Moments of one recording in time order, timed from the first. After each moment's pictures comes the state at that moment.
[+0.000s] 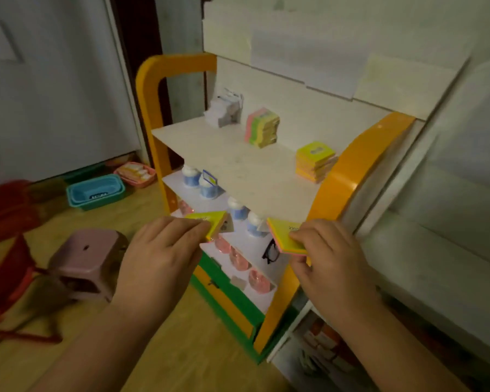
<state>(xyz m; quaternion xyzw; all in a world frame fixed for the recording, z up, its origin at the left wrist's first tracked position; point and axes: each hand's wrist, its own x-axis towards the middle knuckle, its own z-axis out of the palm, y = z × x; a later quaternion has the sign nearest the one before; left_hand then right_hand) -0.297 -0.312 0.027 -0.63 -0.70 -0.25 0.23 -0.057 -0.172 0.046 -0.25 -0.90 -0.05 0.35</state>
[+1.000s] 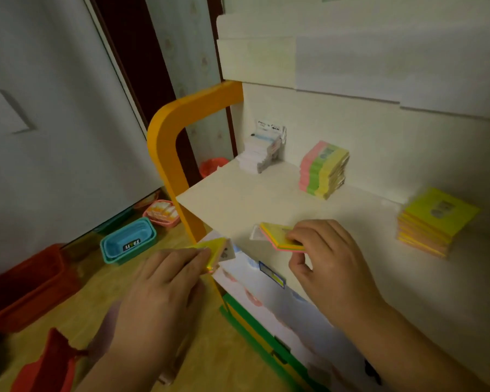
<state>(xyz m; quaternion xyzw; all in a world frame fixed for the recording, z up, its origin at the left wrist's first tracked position) -0.536 -0.161 0.048 -0.62 -0.76 -0.14 0.14 -0.326 0.010 0.027 -0.25 -0.86 0.00 0.44</state>
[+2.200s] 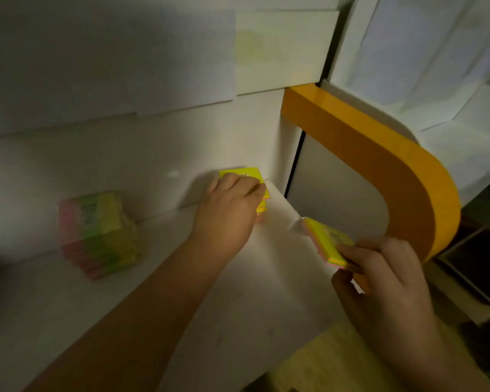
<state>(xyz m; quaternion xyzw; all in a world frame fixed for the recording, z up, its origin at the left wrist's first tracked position) -0.343 0.190 0.025 -0.95 -0.18 -0.25 0.07 -0.254 -0.054 0.038 -0.76 -0.54 -0.26 0.27</state>
